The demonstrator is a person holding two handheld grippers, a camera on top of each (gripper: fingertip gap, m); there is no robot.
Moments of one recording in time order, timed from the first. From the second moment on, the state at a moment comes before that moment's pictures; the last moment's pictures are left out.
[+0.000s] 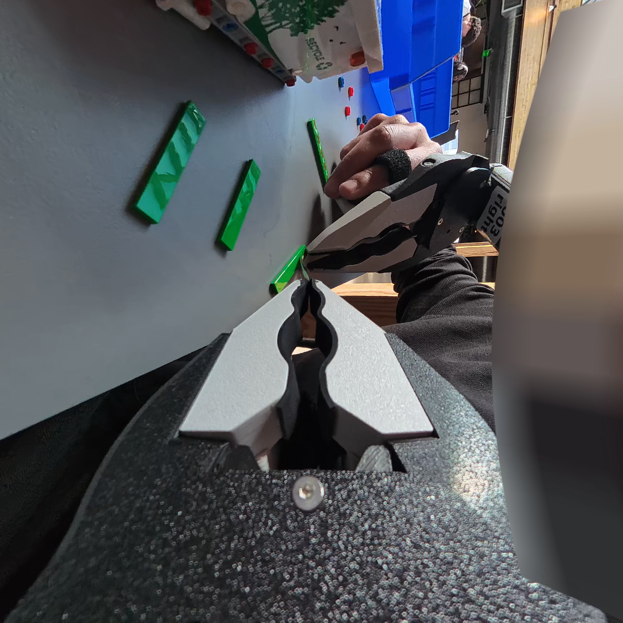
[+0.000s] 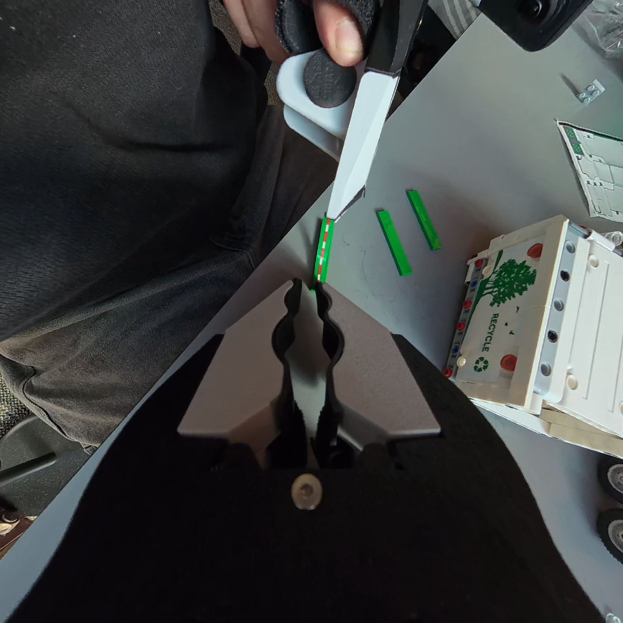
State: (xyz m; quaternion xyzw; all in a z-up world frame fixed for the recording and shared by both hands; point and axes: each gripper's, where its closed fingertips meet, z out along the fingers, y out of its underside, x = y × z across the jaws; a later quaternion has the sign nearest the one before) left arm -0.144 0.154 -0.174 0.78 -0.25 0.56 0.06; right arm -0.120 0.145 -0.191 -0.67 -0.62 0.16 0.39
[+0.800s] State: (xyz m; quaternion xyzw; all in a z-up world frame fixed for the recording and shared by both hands) left arm -0.146 0.164 -0.184 0.79 -0.35 0.50 0.01; right arm -0.121 0.146 -0.192 -0.66 -0.62 0.14 0.39
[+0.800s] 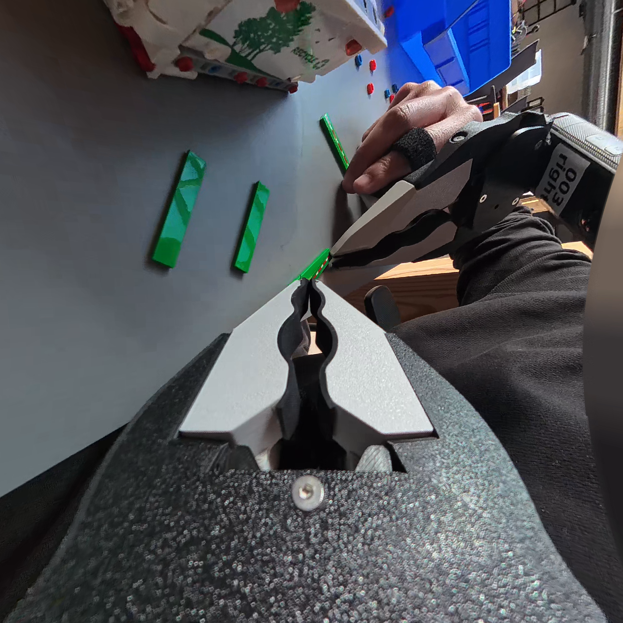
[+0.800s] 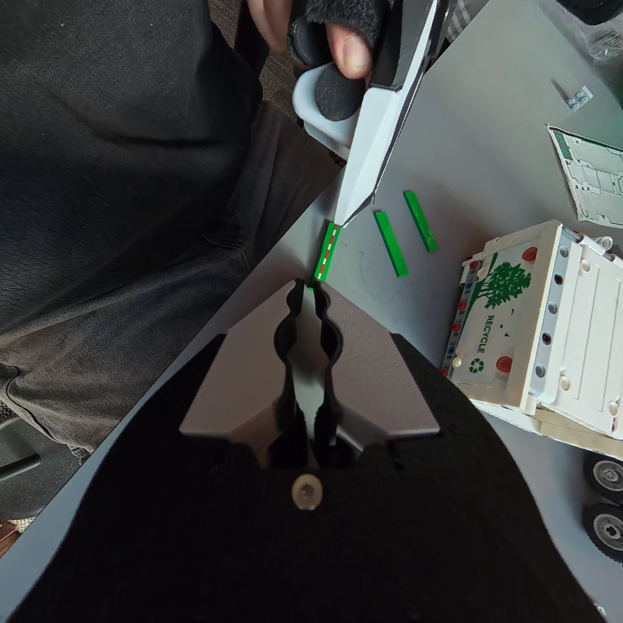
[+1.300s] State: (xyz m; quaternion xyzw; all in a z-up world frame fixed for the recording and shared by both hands) left arm -0.140 0.161 -0.182 0.78 -0.34 0.52 0.01; right arm -0.125 0.159 -0.193 -0.72 -0.56 0.16 0.37
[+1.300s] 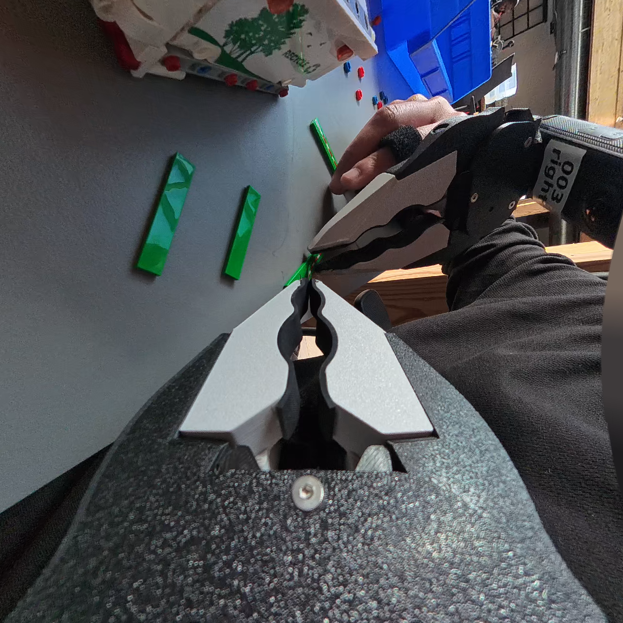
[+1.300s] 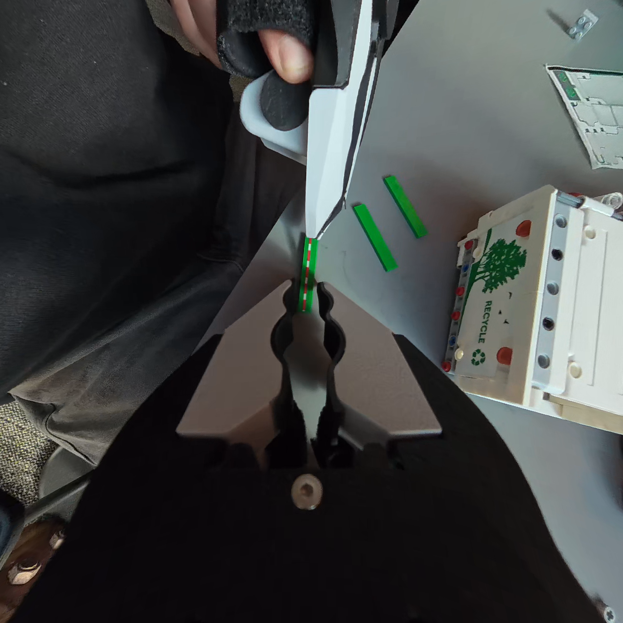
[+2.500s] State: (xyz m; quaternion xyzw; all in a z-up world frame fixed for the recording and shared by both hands) left arm -0.135 0.156 -0.164 0.76 -0.26 0.59 0.08; right arm -0.123 0.154 -0.190 -0.71 -0.57 0.16 0.38
